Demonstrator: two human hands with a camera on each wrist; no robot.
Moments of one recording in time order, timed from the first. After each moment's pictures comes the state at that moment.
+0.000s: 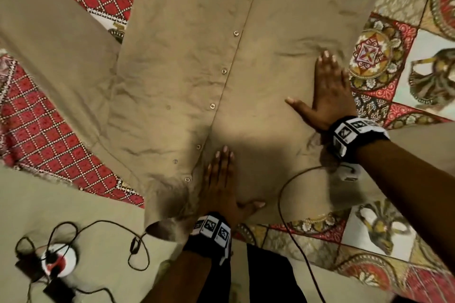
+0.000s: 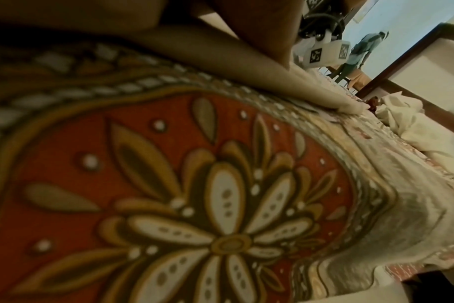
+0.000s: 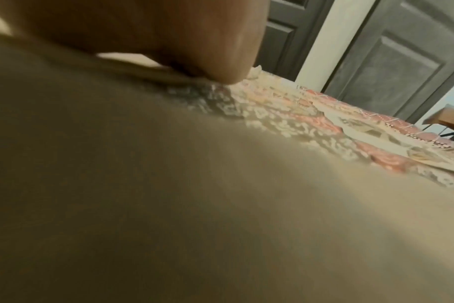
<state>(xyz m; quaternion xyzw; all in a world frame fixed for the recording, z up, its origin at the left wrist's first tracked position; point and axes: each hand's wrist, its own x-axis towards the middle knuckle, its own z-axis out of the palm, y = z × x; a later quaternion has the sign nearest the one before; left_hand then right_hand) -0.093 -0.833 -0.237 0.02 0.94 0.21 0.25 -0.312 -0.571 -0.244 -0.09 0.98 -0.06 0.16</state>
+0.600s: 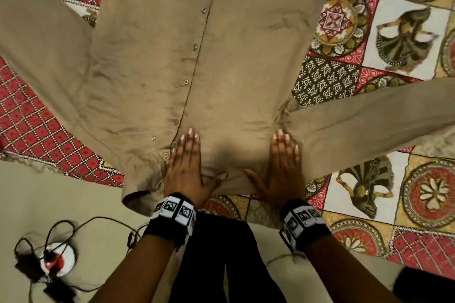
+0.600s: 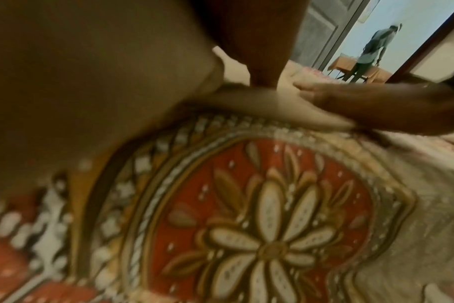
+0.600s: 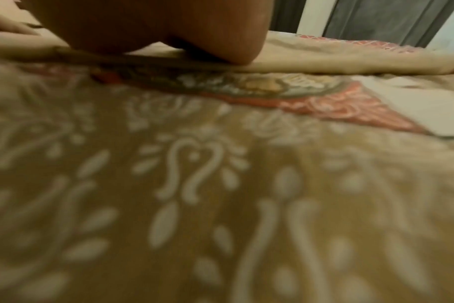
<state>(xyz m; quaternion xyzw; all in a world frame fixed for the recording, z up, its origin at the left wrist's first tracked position) -0.073 -0.862 -0.229 0.00 0.96 0.12 0.26 -0.060 -0.616 -0.246 -0.03 0.98 -0.14 0.13</state>
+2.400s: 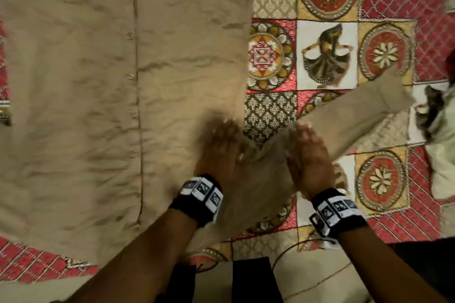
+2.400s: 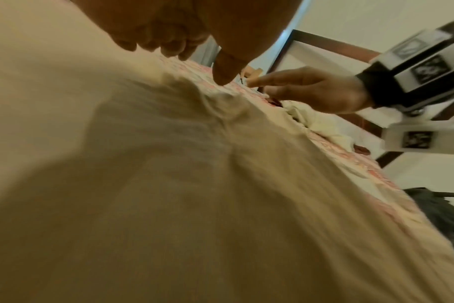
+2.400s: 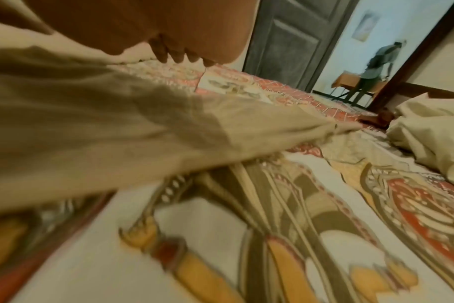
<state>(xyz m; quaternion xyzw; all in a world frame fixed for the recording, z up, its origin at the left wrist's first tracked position) -0.245 -0.716 -0.227 0.31 0.90 0.22 0.23 -0.146 -0.477 -0.213 0.06 0.99 -0.13 0.06</state>
